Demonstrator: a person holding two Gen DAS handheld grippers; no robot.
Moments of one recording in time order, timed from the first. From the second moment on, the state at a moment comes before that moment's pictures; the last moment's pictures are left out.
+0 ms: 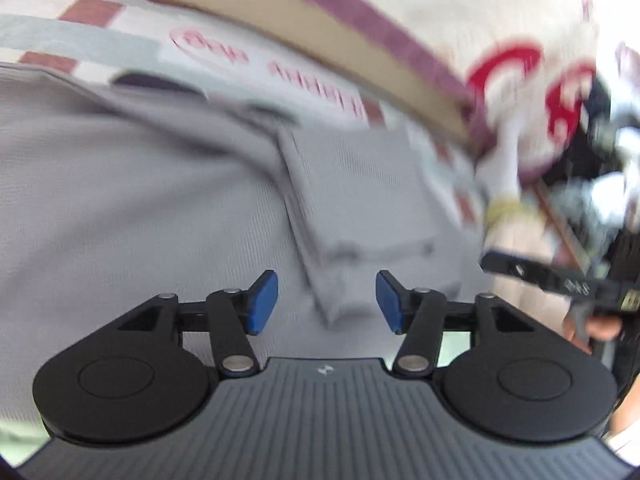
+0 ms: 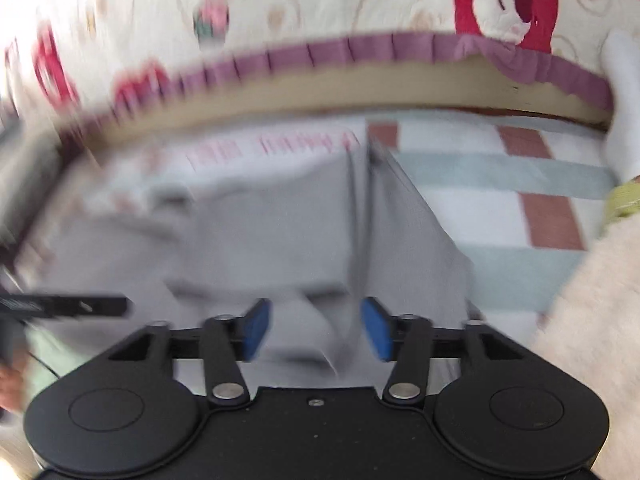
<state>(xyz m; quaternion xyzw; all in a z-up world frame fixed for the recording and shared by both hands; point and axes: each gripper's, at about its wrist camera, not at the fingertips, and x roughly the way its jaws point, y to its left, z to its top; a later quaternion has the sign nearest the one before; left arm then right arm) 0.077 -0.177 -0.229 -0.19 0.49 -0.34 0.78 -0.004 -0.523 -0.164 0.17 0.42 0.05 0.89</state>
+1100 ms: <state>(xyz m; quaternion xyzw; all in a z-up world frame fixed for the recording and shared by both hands) 0.215 -0.197 -0.283 -0.33 0.44 -0.25 0.80 0.188 -0.553 -0.242 0.22 0.36 0.06 0.91</state>
